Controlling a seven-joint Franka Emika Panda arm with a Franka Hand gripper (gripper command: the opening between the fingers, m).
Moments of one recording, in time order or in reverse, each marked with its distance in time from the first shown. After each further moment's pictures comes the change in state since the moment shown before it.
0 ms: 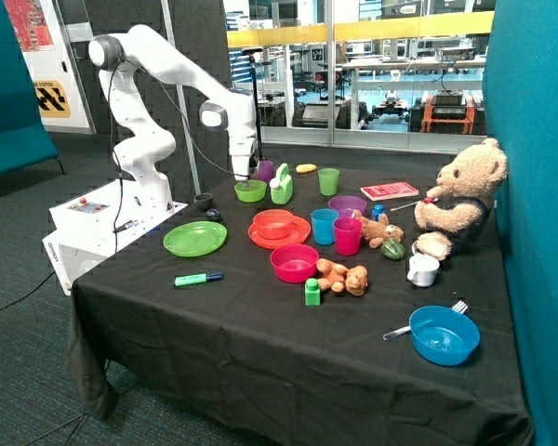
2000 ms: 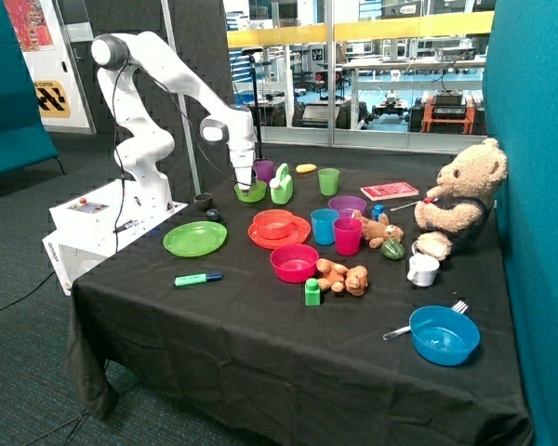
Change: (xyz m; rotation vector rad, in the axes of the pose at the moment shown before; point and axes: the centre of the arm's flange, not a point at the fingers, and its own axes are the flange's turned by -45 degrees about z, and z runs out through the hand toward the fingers) arm -0.016 -0.063 0.061 0.005 0.008 -0.134
